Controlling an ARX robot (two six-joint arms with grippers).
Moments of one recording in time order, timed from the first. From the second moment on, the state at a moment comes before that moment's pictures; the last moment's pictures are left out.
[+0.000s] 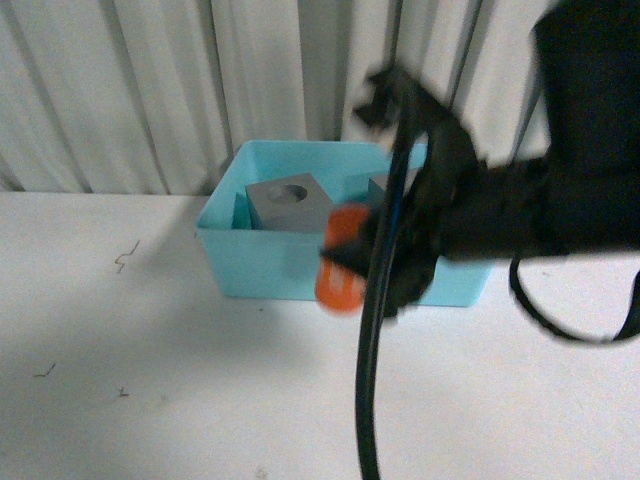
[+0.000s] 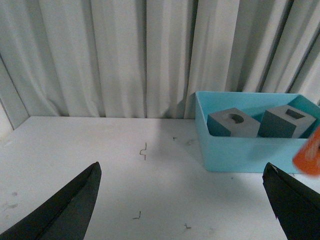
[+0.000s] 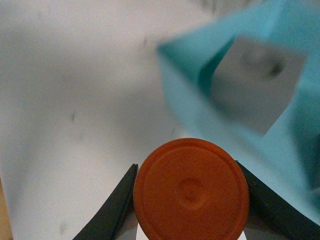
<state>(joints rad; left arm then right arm) 0.00 0.01 0.01 0.00 0.00 -0.01 0.34 1.92 1.02 0.36 -0.56 -0.35</state>
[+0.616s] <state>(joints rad) 0.00 0.01 0.01 0.00 0.00 -0.01 0.30 2.11 1.49 0.42 -0.33 0.05</state>
